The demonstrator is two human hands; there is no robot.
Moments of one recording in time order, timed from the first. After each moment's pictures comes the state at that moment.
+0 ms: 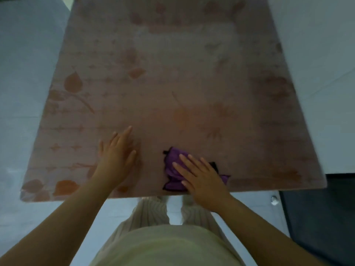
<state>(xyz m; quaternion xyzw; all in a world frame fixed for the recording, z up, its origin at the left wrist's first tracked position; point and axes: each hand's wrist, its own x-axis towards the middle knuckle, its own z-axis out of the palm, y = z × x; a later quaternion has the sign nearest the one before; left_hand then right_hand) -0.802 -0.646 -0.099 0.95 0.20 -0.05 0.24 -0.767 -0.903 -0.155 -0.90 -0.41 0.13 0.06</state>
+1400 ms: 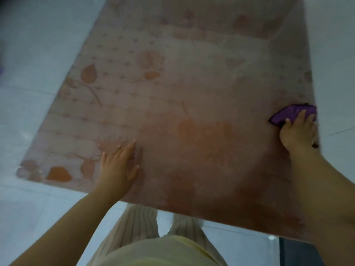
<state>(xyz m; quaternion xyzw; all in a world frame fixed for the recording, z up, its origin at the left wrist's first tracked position) -0.812 -0.682 -0.104 0.93 0.28 -0.07 0.22 -0.486 -1.007 -0.135 -0.99 0.06 0.08 0.10</state>
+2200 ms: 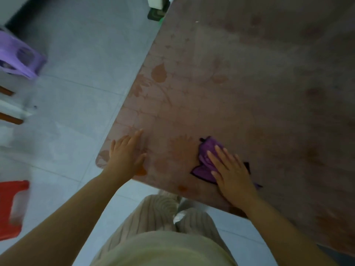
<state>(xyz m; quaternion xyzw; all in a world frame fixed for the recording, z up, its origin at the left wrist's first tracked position) -0.891 -0.531 -0.102 0.92 0.33 -0.07 0.21 -0.743 -0.796 -0.148 -0.88 -0.44 0.16 0.04</state>
